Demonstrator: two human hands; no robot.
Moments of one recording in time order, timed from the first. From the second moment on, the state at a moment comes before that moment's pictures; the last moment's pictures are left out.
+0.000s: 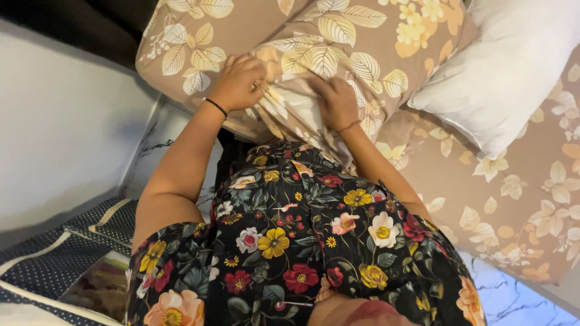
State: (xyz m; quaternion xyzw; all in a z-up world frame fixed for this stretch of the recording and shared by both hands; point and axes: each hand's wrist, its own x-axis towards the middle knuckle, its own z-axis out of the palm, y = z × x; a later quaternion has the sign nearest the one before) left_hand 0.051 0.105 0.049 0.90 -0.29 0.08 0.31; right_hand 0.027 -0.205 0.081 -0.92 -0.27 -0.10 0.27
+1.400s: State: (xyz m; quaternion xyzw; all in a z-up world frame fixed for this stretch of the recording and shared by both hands) left_hand 0.147 0.102 0.064 0.80 -0.40 0.04 0.44; right_hand 0.025 -0.245 0.043 -0.96 0.15 -0.13 0.21
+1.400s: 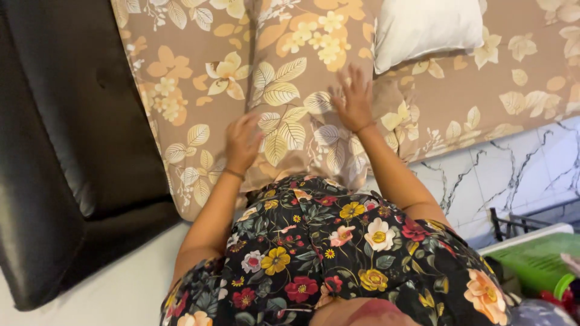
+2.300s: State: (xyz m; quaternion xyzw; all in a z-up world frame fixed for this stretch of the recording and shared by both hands) left_hand 0.067 0.013 -0.046 0.97 -0.15 -0.16 0.09; right_hand 0.108 -0.364 -0.121 -0.93 0.30 -0.13 0.16
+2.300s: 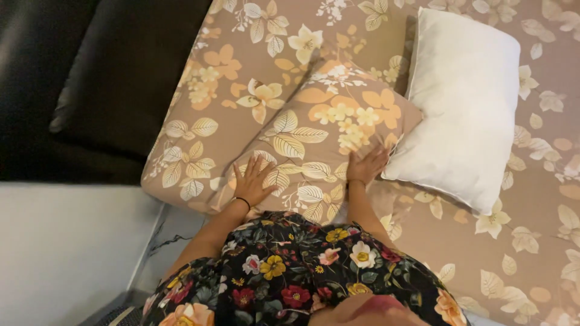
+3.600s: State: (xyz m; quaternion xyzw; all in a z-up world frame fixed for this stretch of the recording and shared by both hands) left_hand 0.058 0.162 0.161 0.67 -0.35 -0.19 0.63; right_hand 0.026 -0.152 -0.050 -0.86 -0.44 0.01 0.24
